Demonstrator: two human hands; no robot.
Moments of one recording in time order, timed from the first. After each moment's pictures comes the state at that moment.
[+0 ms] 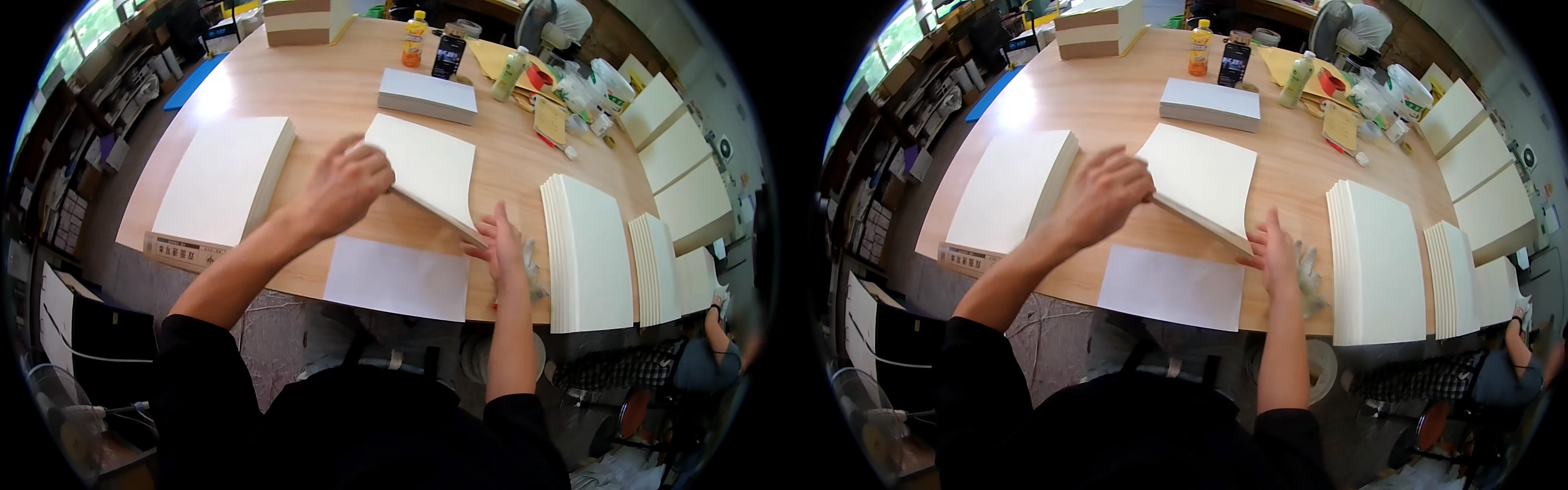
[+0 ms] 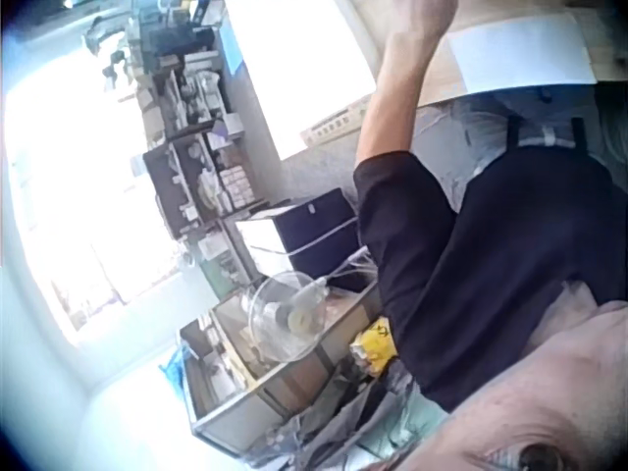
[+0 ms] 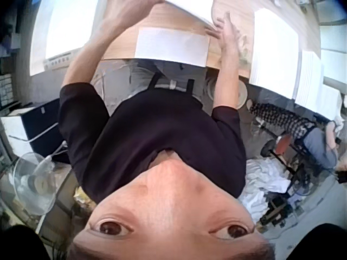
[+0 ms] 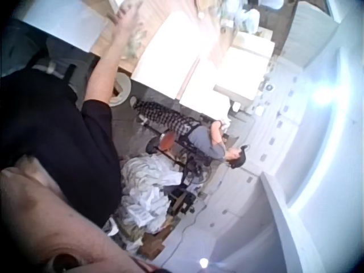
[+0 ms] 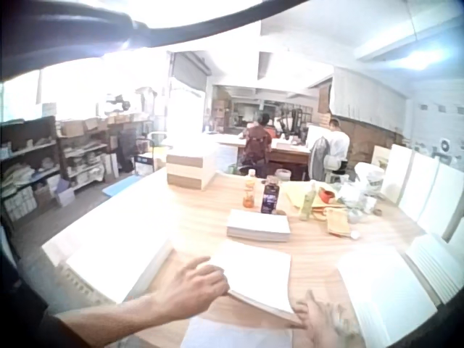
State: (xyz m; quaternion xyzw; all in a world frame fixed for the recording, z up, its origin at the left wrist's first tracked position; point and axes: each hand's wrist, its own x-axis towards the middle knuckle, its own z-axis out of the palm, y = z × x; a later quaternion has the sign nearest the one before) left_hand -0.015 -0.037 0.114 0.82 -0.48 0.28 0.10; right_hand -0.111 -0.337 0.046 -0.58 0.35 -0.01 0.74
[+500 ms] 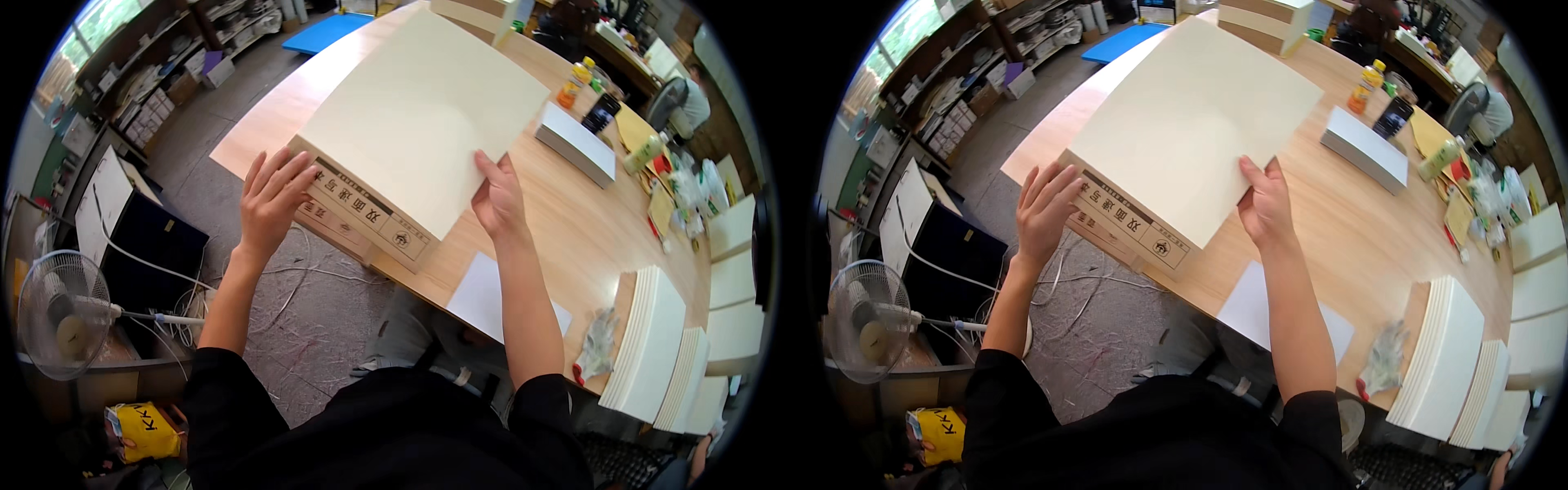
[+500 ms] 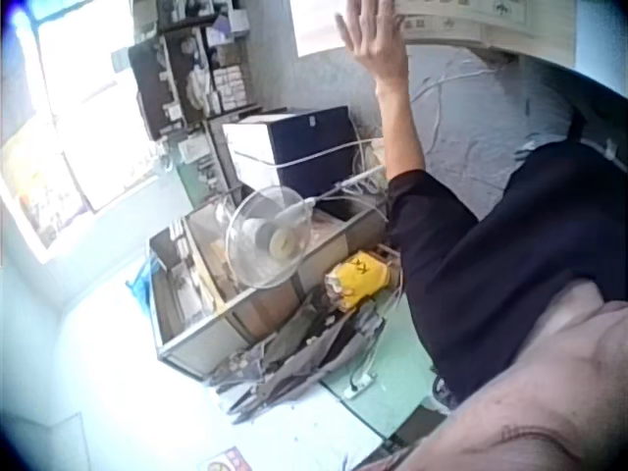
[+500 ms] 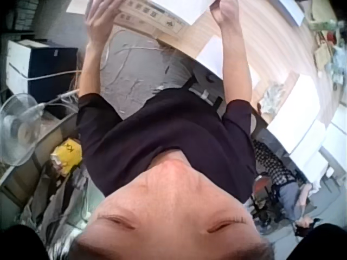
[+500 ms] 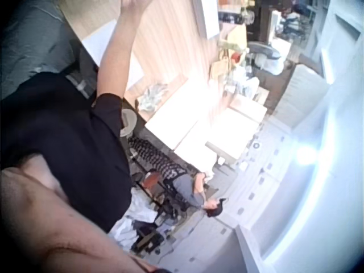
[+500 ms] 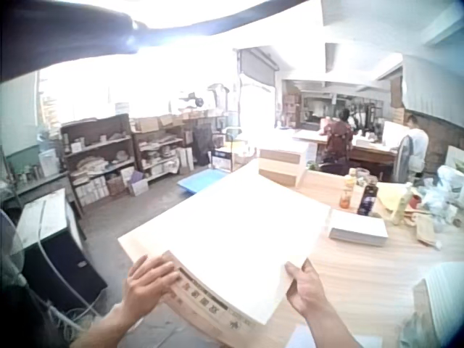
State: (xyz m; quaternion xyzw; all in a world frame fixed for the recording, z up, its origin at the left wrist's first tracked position) left_hand -0.098 0.271 0.063 0.89 -0.18 0.41 0.03; right_hand 0.031 -0.072 0.047 -0.38 -0.05 0.09 0.92
